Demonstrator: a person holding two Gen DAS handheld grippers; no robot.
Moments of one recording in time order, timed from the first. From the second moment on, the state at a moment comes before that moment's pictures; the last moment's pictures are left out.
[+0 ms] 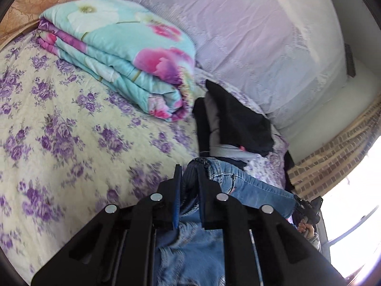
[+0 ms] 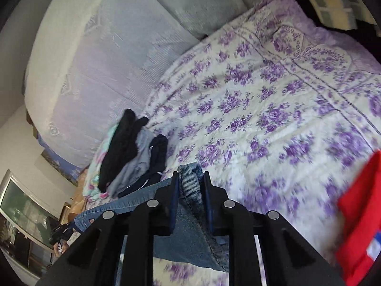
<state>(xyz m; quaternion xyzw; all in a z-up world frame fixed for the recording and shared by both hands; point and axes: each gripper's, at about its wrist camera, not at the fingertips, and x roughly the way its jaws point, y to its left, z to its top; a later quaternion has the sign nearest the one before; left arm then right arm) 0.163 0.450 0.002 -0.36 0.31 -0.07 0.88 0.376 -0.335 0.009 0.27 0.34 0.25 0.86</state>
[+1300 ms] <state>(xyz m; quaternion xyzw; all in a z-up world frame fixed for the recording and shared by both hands) 0.087 0.253 -0.045 -0.24 0.38 -0.13 0.88 0.121 -0.389 -0.094 0.59 0.38 0.27 0.66</state>
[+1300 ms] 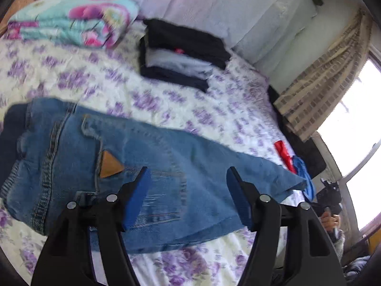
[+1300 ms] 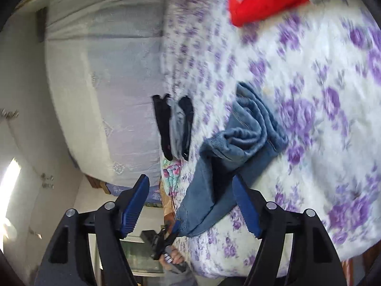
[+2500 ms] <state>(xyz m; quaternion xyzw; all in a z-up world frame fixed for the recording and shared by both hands) 0.051 0.297 -0.070 -0.32 0.35 -0.22 0.85 0.129 -0.437 -0.098 0.49 0.38 0.16 0.76</state>
